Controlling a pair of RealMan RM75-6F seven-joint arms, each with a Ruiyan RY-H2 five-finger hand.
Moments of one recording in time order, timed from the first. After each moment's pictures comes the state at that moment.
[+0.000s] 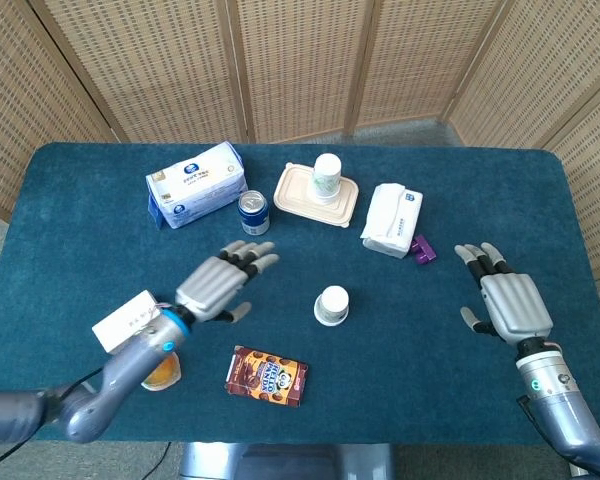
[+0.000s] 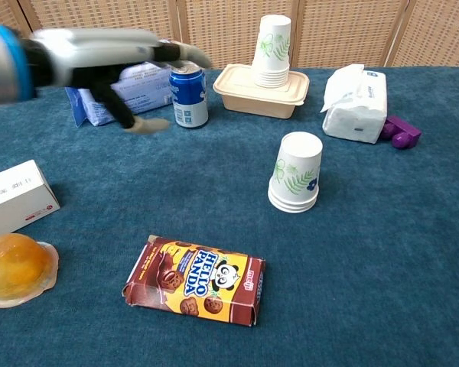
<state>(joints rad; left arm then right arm) -0.90 -1.27 -0.08 -1.88 1.05 0.99 0.35 0.44 -0.92 0.13 -2.03 -1.13 1.18 -0.33</state>
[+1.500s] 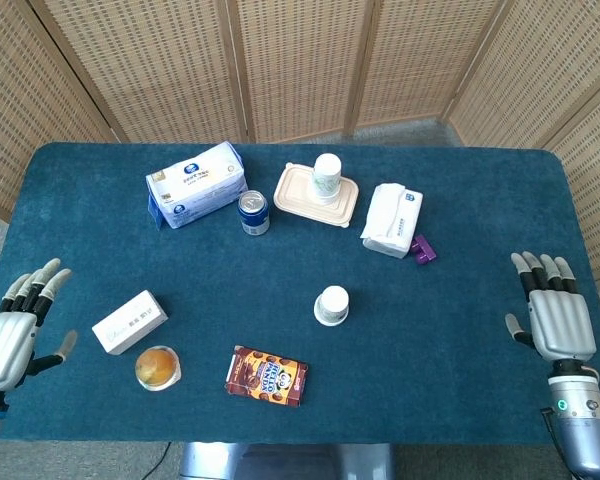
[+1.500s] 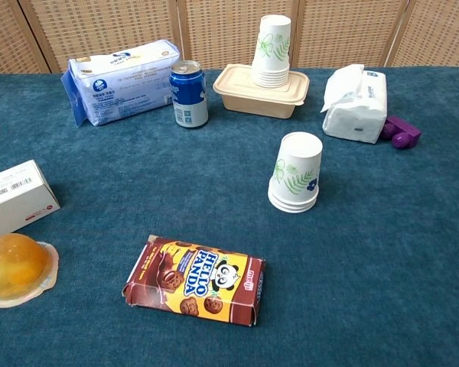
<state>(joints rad) -0.22 -0.96 0.09 -1.98 1.44 1.51 0.08 0.29 -1.04 0.11 -1.89 -1.16 1.38 -0.38</state>
